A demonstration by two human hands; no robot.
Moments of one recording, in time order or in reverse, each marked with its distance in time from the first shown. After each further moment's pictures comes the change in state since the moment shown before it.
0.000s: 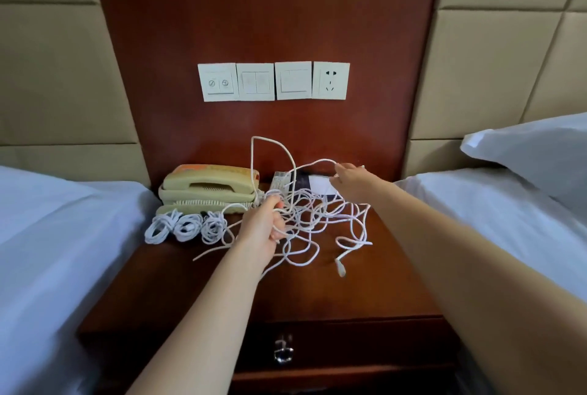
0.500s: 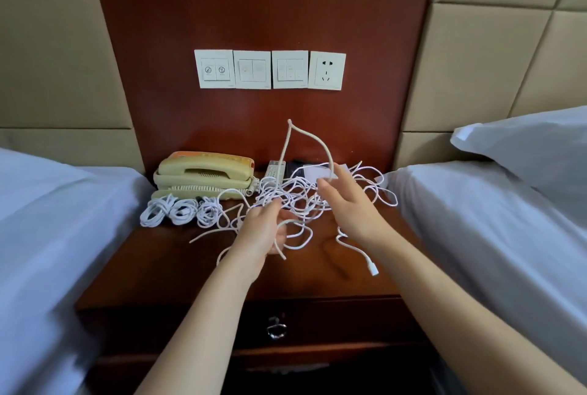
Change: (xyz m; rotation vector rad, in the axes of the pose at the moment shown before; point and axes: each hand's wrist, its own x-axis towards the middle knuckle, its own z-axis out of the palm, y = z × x) left_hand -0.043 -0.015 -0.013 0.410 -0.105 0.097; right_hand -0.123 -0.037 0.028 0.974 0.238 -0.201
